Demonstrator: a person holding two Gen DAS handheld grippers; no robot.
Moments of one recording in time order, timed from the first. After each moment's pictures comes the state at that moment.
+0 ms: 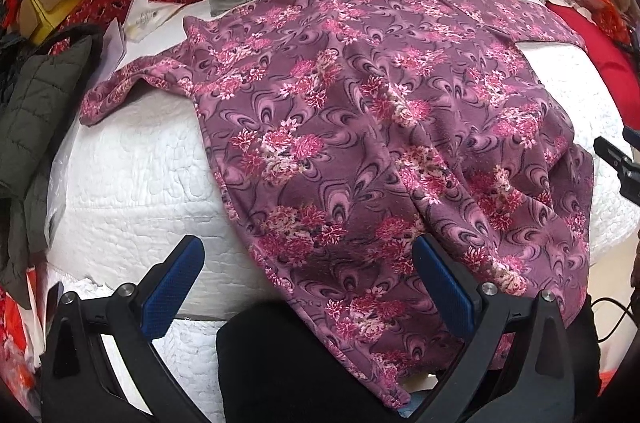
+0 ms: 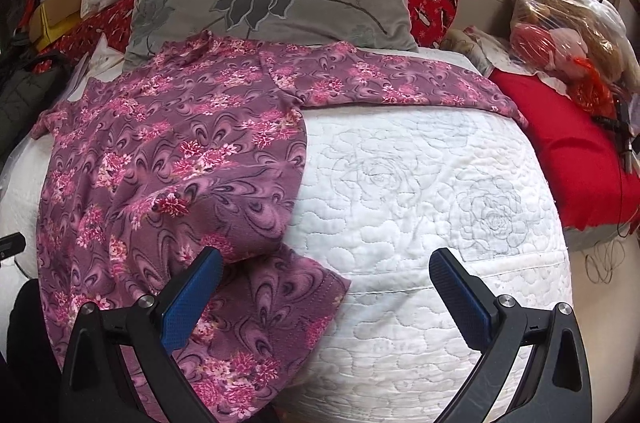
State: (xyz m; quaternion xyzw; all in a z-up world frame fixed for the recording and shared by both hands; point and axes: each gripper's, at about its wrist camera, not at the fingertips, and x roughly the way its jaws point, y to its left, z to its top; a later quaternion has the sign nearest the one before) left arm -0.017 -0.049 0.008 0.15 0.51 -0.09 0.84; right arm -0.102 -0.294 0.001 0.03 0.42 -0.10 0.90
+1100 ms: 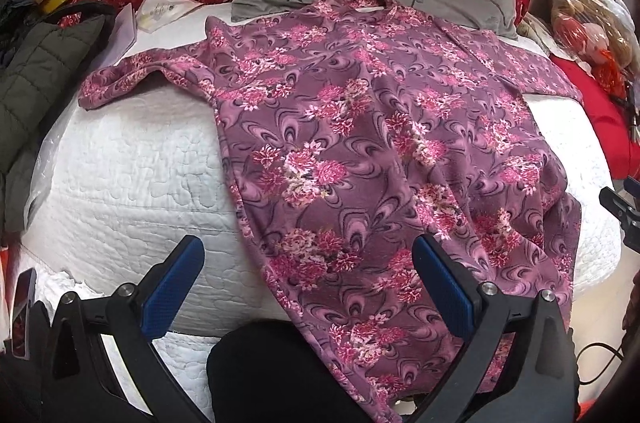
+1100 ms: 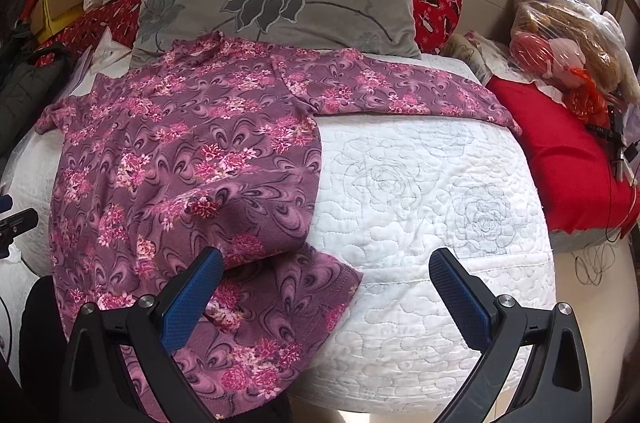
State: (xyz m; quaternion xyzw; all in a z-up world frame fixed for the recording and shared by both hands) left arm -0.006 -0.014 0.013 0.07 0.48 -0.10 0.87; right arm -0.105 -0.273 0.028 0.02 0.43 -0.11 0.89
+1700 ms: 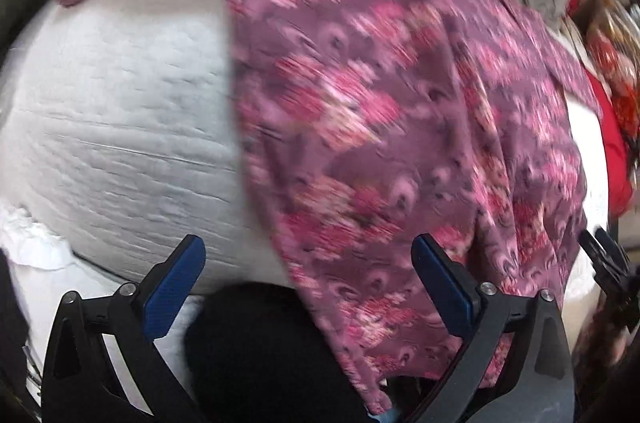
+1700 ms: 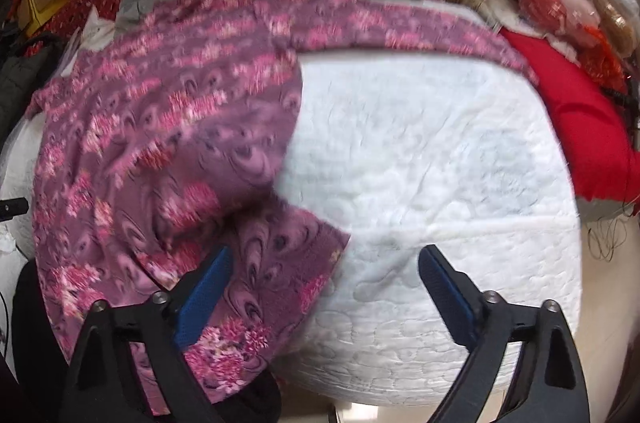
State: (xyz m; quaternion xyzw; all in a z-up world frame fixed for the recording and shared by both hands) left arm 0.027 0.005 -0.045 0.00 0.62 -0.09 0.78; right arm -0.098 -0.302 -0.028 0.05 0.50 -0.09 0.86
